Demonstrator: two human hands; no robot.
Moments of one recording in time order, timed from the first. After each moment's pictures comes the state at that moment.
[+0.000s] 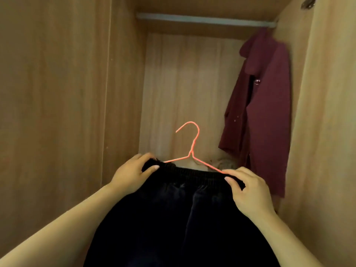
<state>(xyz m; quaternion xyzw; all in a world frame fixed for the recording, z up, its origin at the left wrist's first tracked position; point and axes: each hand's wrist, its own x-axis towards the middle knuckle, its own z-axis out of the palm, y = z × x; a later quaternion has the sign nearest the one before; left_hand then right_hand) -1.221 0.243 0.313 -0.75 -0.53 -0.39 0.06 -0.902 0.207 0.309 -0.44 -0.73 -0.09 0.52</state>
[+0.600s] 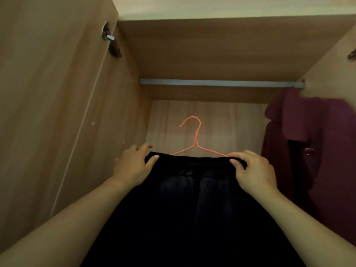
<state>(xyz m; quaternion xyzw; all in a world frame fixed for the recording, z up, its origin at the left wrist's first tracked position) -1.272 0.510 0.558 -0.59 -0.60 -0.47 0.28 -0.972 0.512 0.563 -0.42 -0.65 -0.25 0.59</state>
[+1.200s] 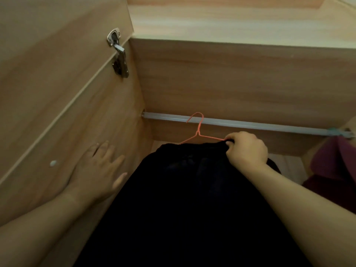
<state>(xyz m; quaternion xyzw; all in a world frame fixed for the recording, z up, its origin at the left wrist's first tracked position) -1.407 0.636 0.681 -0.46 -0.55 -0.36 0.59 -1.085 0.628 0.784 -0.47 -0.56 -0.40 0.55</state>
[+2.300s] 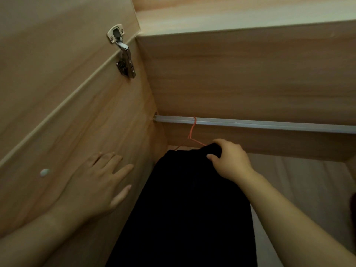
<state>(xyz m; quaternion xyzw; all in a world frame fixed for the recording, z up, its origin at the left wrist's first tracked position) -1.414 0.638 0.681 -0.44 -0.52 -0.33 0.66 -1.134 0.688 0.803 -0.34 -0.70 -0.32 0.54</state>
